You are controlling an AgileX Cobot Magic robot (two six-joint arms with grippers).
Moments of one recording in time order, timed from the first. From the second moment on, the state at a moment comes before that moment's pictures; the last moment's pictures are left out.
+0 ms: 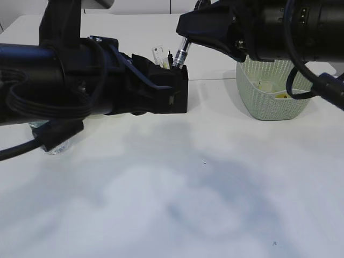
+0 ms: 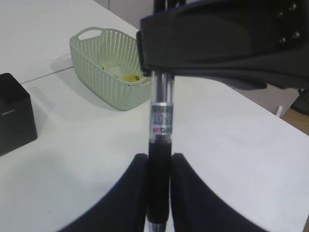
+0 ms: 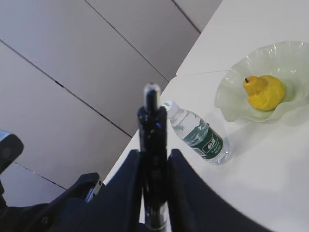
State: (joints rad) left arm -0.87 1.36 -0.88 -0.55 -0.07 0.29; right arm 0.34 1.37 -0.93 1.80 0.65 -1.25
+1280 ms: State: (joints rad) left arm -0.87 1.36 -0.88 -0.56 -0.07 0.29; right arm 0.34 1.37 -0.93 1.80 0.67 -1.34
